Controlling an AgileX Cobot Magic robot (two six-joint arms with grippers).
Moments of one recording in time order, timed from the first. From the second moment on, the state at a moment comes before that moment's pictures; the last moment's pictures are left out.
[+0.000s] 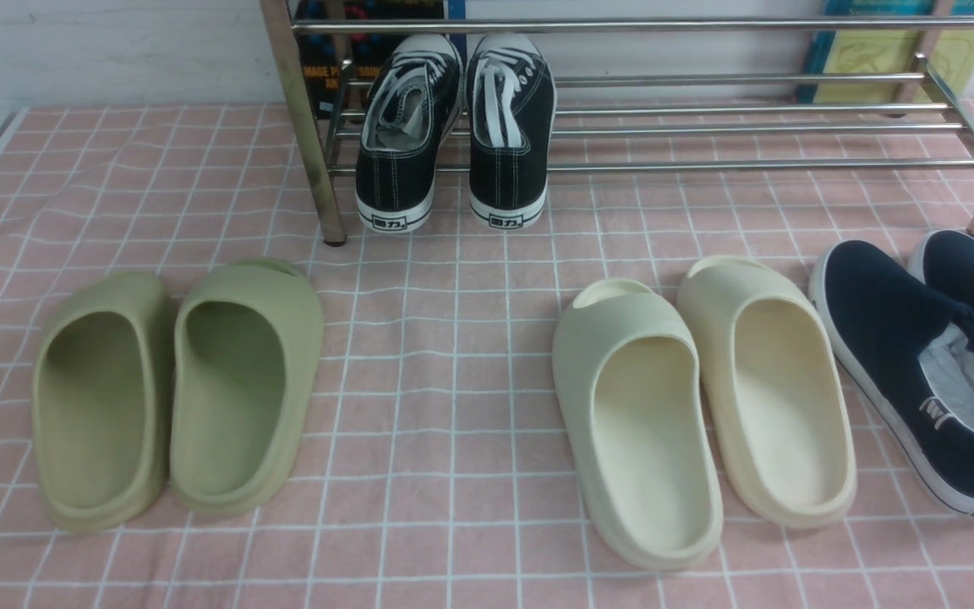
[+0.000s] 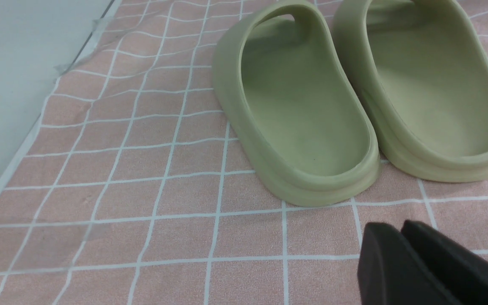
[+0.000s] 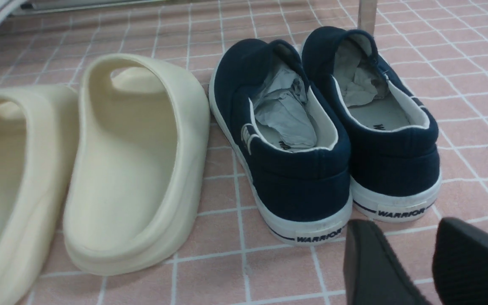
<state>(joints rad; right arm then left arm) -0.07 -0.02 0.02 0.06 0.31 0.12 0.04 -0.01 0.02 0.11 0.37 0.07</state>
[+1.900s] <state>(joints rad) 0.03 1.57 -1.08 0.06 0.94 -0.20 0.04 -0.01 0.02 0.11 0.37 0.07</state>
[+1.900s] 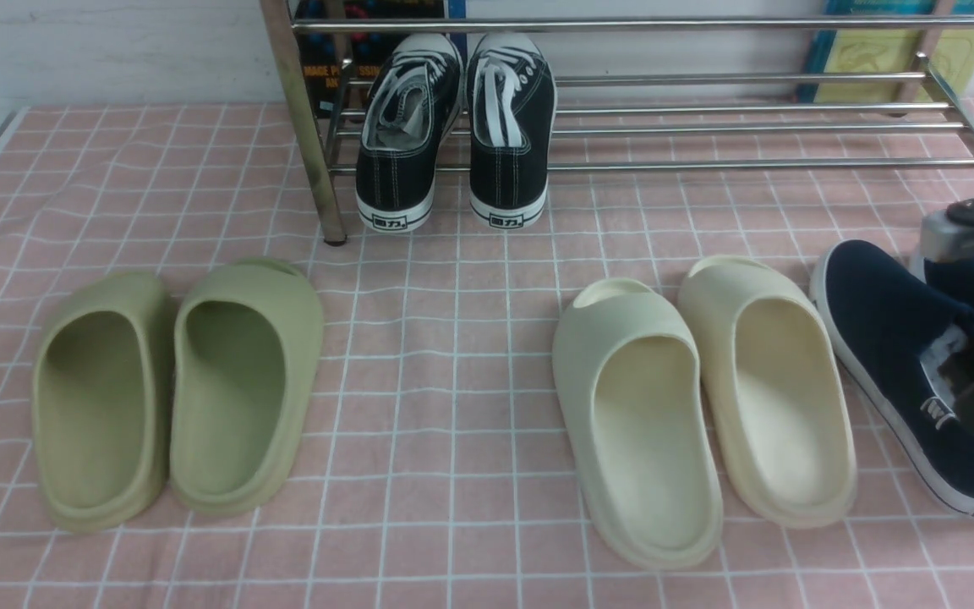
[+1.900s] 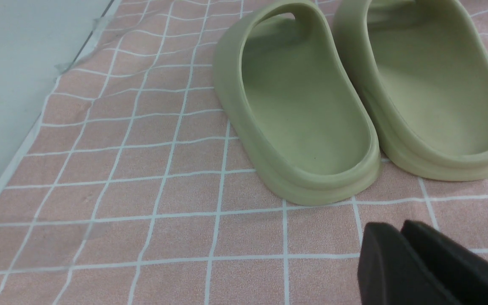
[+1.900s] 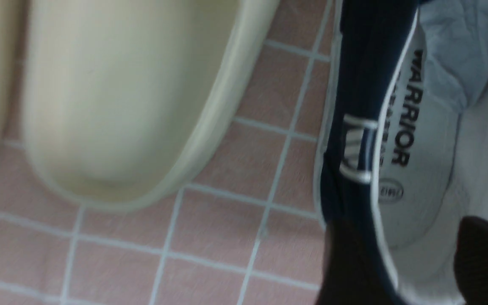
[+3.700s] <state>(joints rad) 0.16 2.32 -2.33 0.05 1.11 -0.08 0.04 -0.01 0.02 0.11 0.37 0.07</state>
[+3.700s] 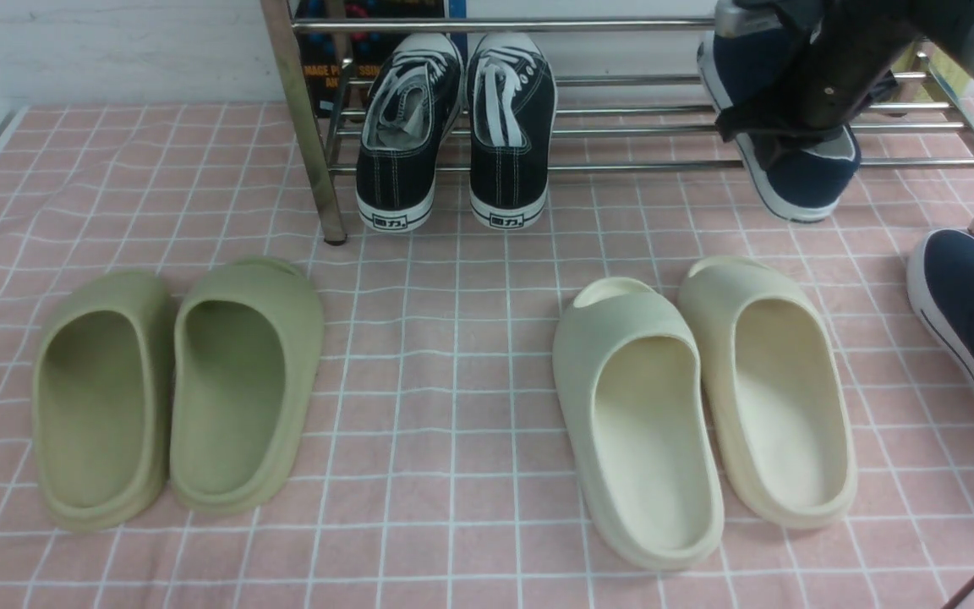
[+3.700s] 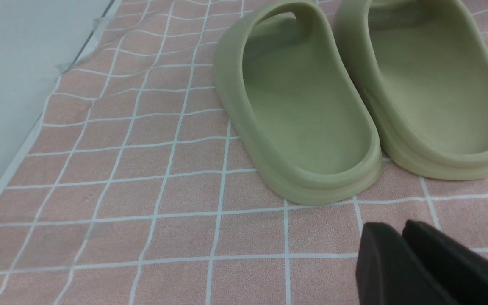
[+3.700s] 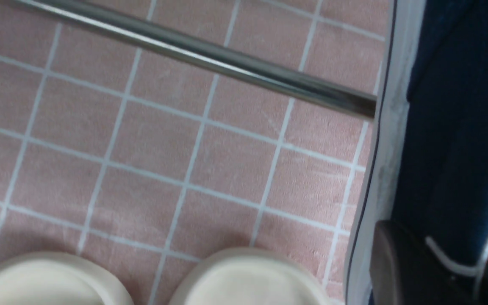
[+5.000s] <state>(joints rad) -0.05 1.63 -1.25 -0.04 1.06 -0.04 0.04 -0.01 0.02 0.12 0.37 0.07</state>
